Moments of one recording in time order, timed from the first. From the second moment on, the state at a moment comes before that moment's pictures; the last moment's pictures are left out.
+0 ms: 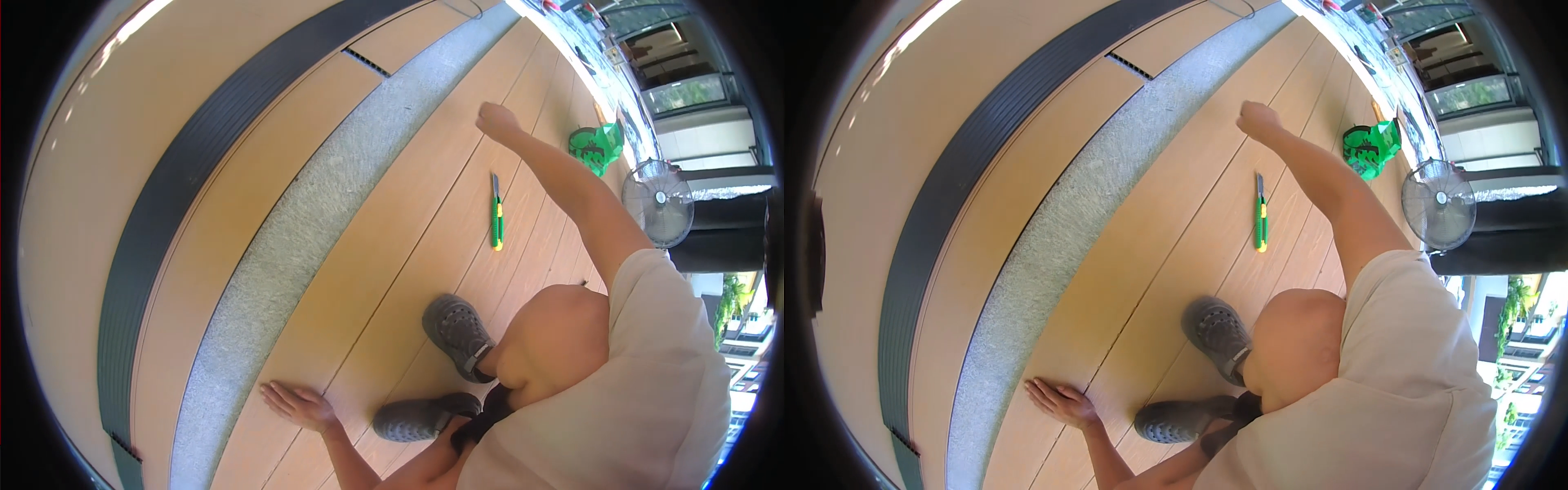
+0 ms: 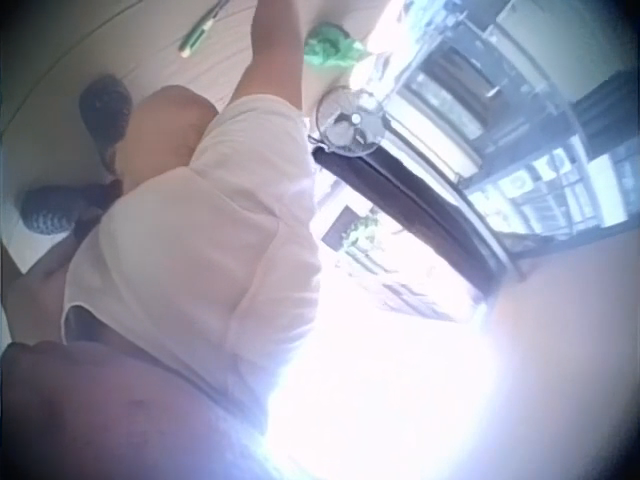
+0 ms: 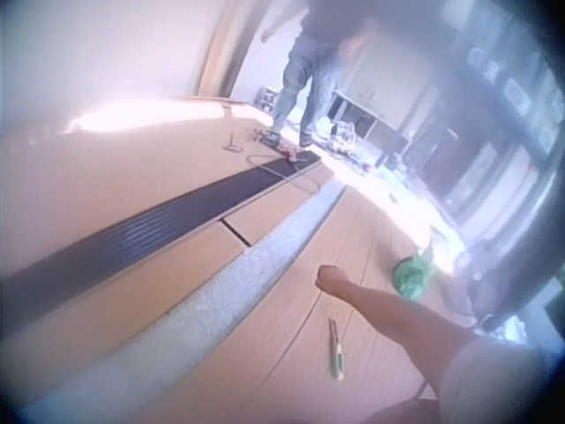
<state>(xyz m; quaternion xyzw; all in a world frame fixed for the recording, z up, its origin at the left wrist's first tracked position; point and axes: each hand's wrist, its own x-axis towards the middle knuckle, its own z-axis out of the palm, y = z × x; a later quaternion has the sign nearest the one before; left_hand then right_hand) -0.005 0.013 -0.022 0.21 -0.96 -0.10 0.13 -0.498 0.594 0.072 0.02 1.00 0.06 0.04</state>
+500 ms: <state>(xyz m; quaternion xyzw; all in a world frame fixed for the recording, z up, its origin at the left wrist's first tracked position) 0.018 0.017 -0.030 0.18 -0.97 -0.07 0.13 -0.356 0.573 0.078 0.08 0.96 0.06 0.27</state>
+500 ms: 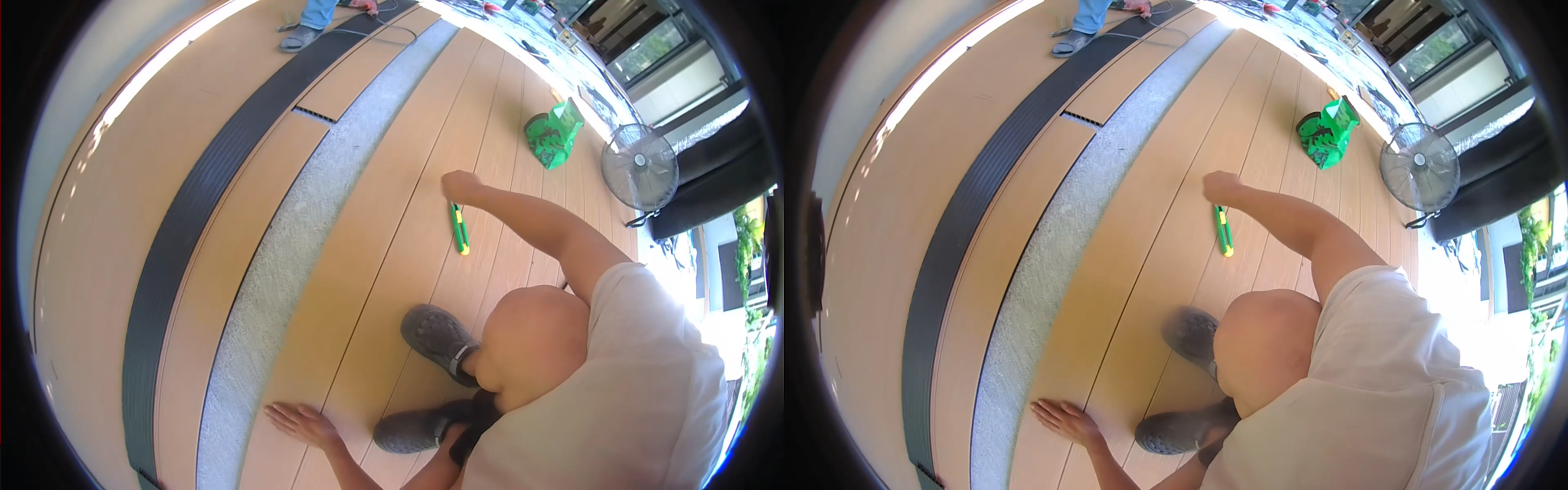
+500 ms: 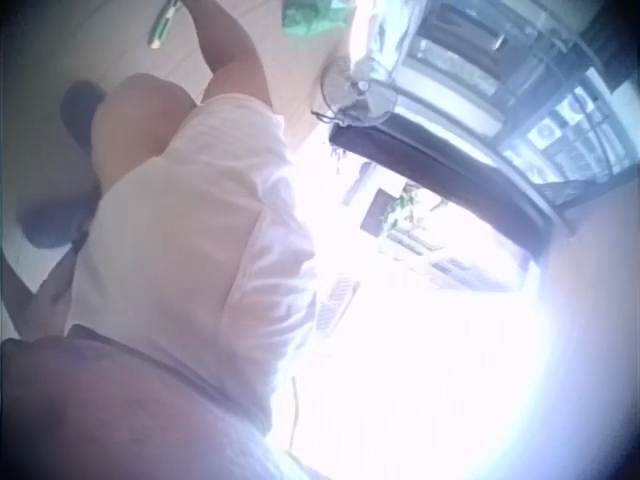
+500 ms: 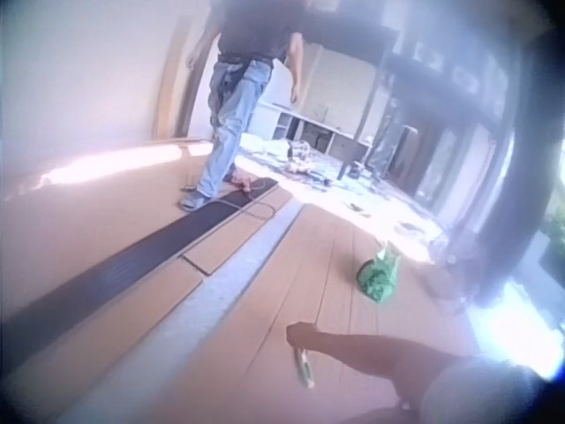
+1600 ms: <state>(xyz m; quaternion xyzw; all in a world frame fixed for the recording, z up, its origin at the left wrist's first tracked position) 0.117 0.063 -0.013 0.21 -0.97 -0.12 0.09 -0.263 0.437 0.056 -0.09 0.97 -0.05 0.23</state>
